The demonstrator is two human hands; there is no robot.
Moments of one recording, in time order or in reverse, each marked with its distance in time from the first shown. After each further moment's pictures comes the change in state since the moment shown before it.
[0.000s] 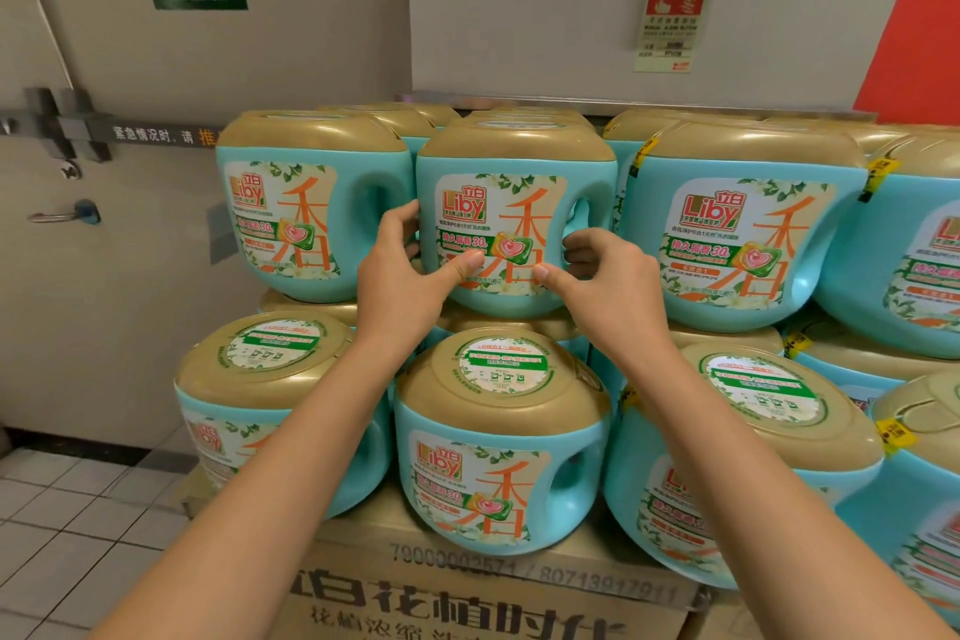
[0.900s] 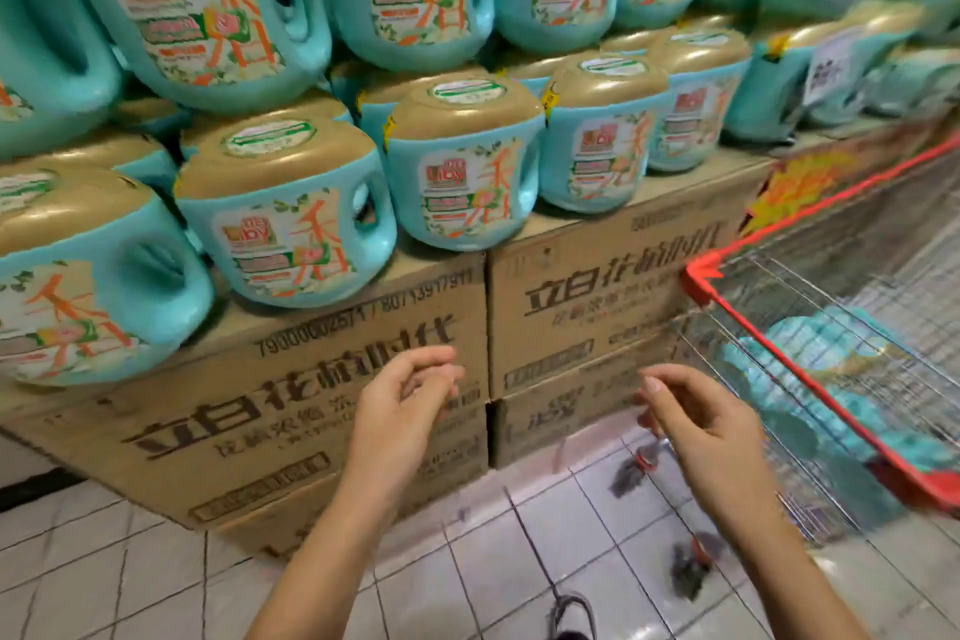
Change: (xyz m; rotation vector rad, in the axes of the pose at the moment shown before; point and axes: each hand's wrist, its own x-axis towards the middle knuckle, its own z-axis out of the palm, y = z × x) left_hand -0.299 -0.017 -0.027 -0.313 -0.768 -0.446; right_hand -0.413 0.076 -0.110 0.215 0.405 0.552
